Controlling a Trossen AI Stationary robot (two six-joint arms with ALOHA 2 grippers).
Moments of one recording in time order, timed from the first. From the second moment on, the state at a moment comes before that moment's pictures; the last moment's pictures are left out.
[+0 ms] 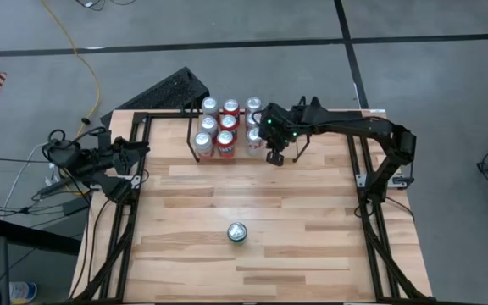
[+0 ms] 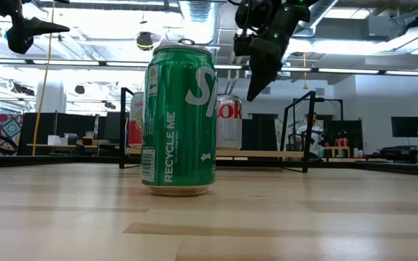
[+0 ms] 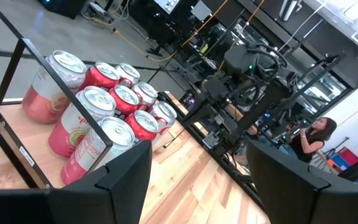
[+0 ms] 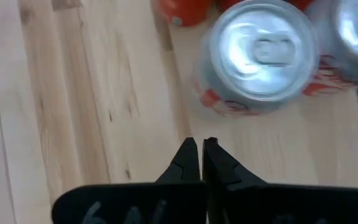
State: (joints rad) left arm -0.54 0.02 0.62 -0.54 -0.98 -0.67; right arm -0.34 1.69 1.48 -0.86 -0.02 -0.13
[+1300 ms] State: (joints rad) left arm -0.54 0.02 0.62 -0.57 -0.99 -0.68; right arm -0.30 1.70 1.48 -0.75 -0.03 -0.18
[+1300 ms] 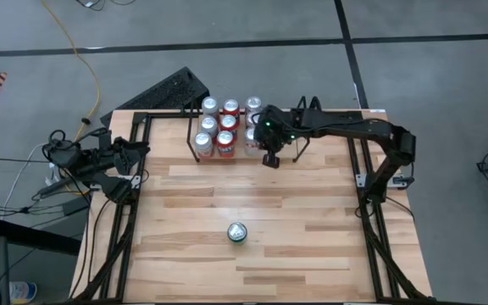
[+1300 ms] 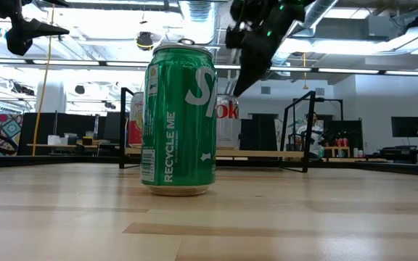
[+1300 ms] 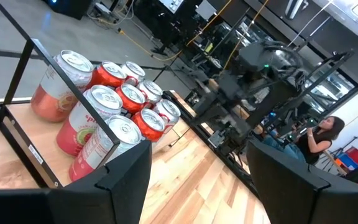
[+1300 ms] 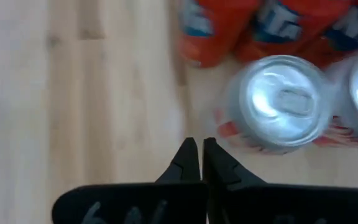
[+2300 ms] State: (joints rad) left arm -0.54 0.02 0.62 -0.63 -0.92 -0.70; right arm 0.22 1.80 1.48 -0.33 -0.18 -0.04
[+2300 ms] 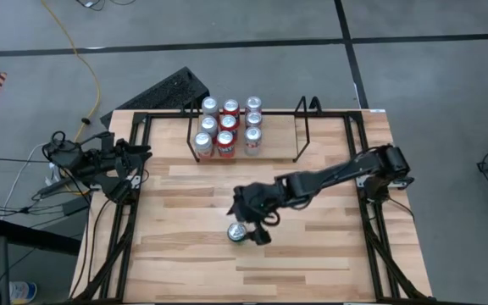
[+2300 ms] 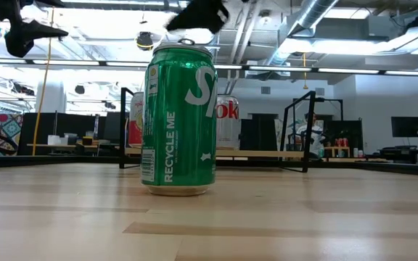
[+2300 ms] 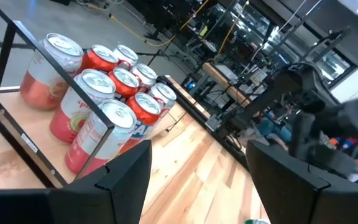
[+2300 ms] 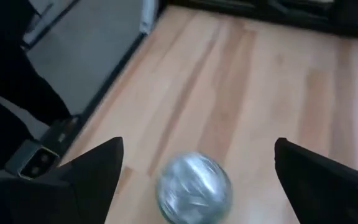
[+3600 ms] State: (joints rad) left arm -0.54 0.14 0.62 -0.62 -0.80 -0.75; right arm 0.28 1.87 1.53 -0.39 -0.10 -0.01
